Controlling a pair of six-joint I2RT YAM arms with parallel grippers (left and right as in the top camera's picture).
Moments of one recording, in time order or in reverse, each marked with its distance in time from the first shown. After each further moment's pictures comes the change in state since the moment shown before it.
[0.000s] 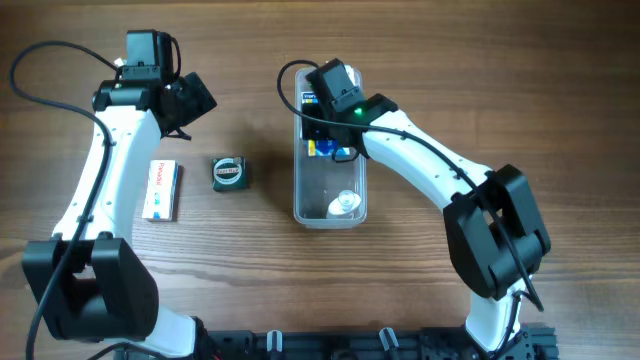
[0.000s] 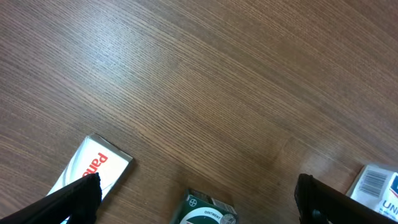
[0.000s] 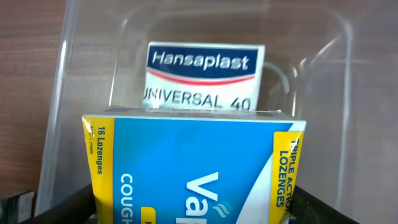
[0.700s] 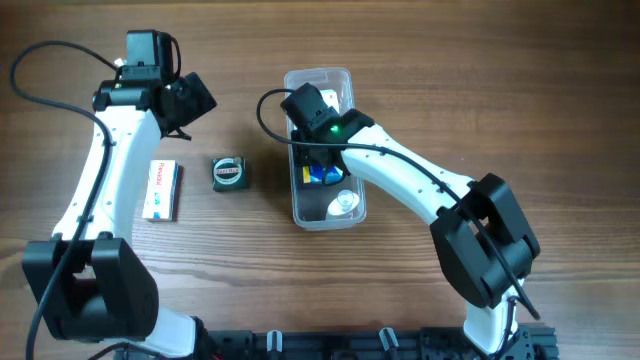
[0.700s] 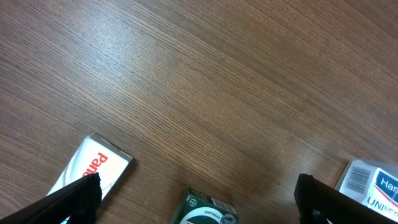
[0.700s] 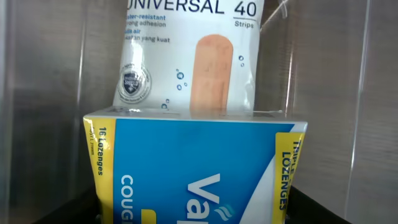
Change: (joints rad) left arm 0.000 0.000 0.000 0.000 0.000 0.000; right arm 0.109 0.000 0.000 -0.144 0.081 0.023
